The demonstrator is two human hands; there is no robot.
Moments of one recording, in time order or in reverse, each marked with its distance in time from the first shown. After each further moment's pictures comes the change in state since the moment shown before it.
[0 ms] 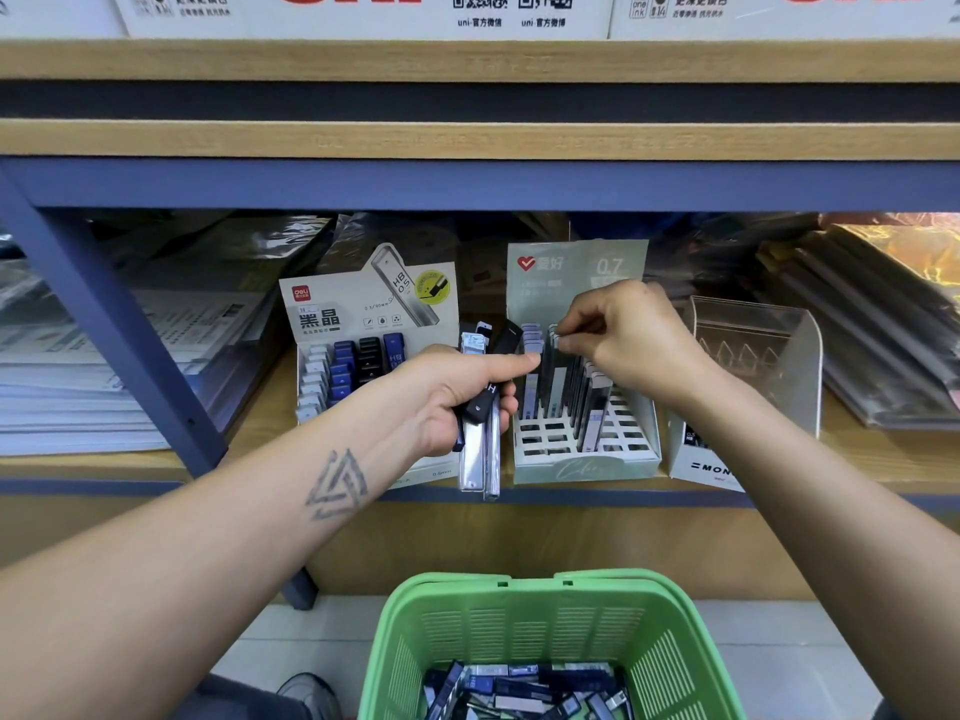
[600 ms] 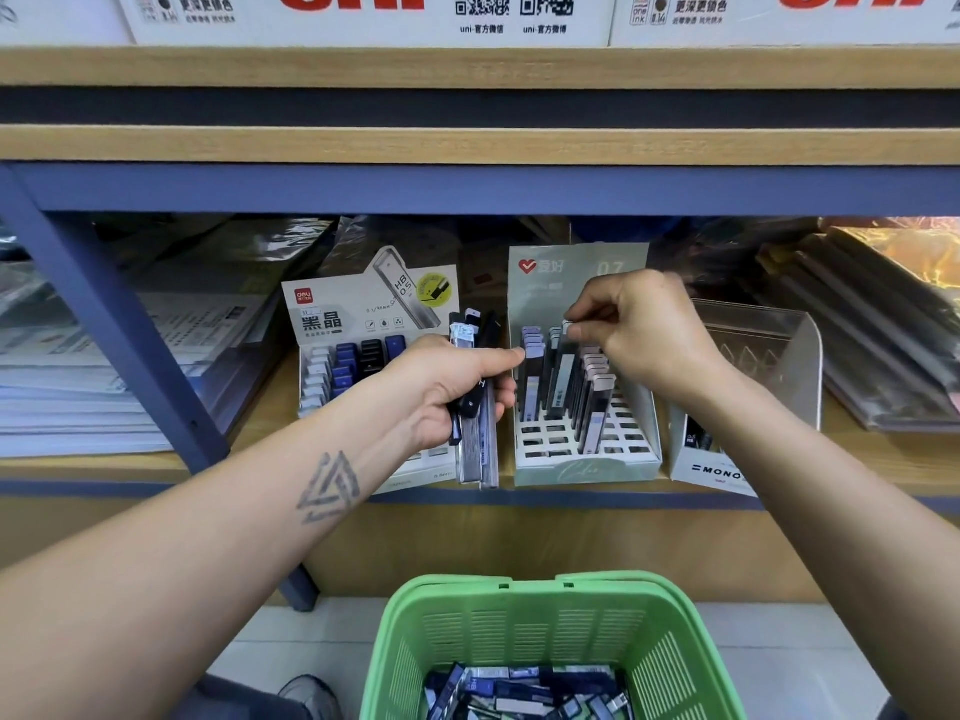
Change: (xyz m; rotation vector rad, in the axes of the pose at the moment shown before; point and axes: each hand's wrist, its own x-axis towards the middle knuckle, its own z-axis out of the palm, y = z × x) left_hand -0.005 0.007 -0.006 0.017 0.049 0.095; right_hand -0.003 -0.009 -0.010 0.048 0.098 0.024
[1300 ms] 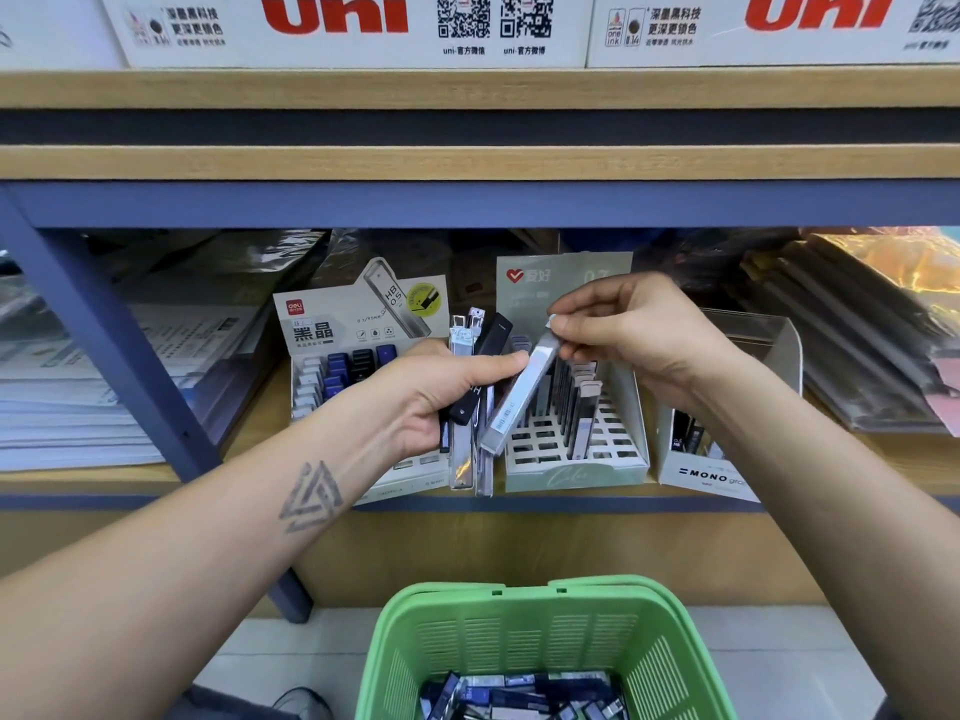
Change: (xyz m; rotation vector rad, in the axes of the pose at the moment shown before) left_hand -0.005 0.002 -0.001 -0.010 -0.128 0.033; right_hand -0.003 0.000 -0.014 0.790 -0.162 0.277
